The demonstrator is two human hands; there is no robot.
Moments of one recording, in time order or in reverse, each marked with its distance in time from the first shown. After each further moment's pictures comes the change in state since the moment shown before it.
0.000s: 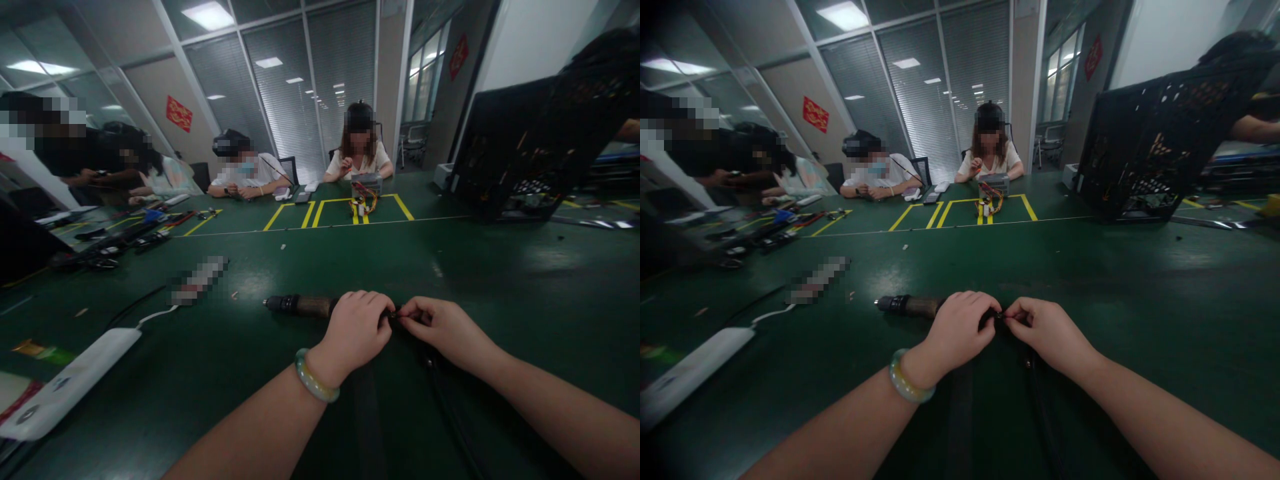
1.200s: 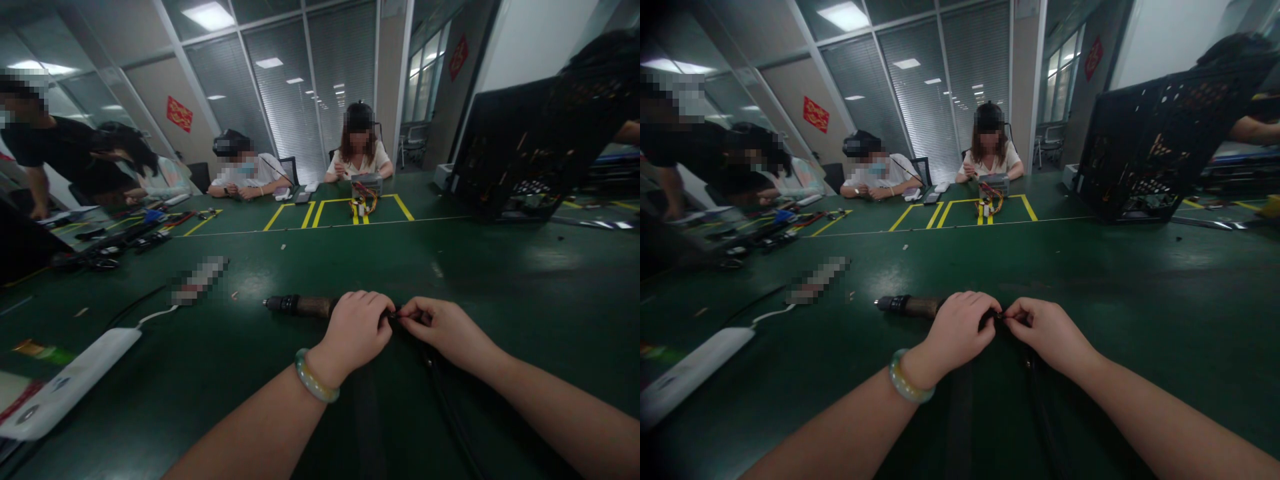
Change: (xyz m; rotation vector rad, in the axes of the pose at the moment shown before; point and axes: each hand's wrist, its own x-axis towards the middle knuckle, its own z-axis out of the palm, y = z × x) left_hand 0.000 0.000 -0.001 -0.004 -0.002 -0.002; right_hand 0.000 -0.001 0.000 -0.019 0.000 -0.006
